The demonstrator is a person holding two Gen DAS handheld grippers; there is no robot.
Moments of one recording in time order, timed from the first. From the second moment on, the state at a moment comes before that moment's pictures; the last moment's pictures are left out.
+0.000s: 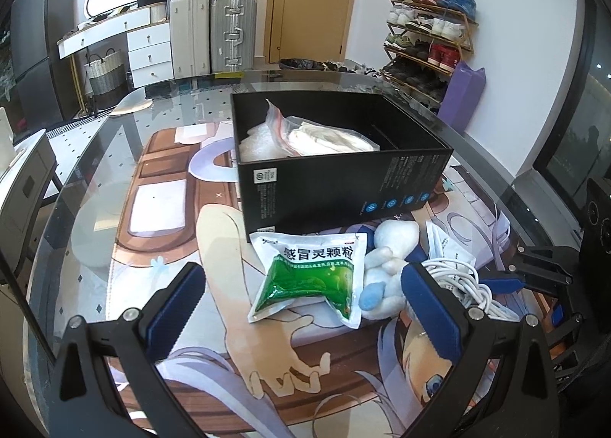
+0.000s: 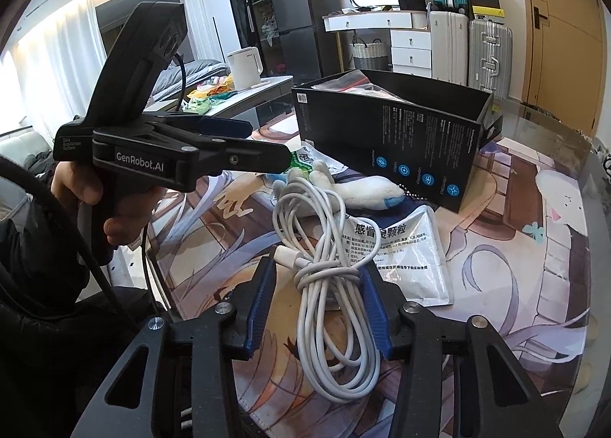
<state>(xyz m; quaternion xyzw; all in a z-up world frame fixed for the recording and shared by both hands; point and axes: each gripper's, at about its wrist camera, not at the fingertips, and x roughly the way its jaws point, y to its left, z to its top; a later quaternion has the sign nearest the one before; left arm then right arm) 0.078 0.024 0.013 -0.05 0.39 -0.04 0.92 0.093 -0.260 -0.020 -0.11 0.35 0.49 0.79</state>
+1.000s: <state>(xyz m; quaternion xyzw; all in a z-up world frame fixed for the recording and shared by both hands) 0.090 0.024 -0.012 -0.03 0.43 -0.01 0.90 0.101 -0.280 0.001 -0.03 0.32 0.51 0.80</state>
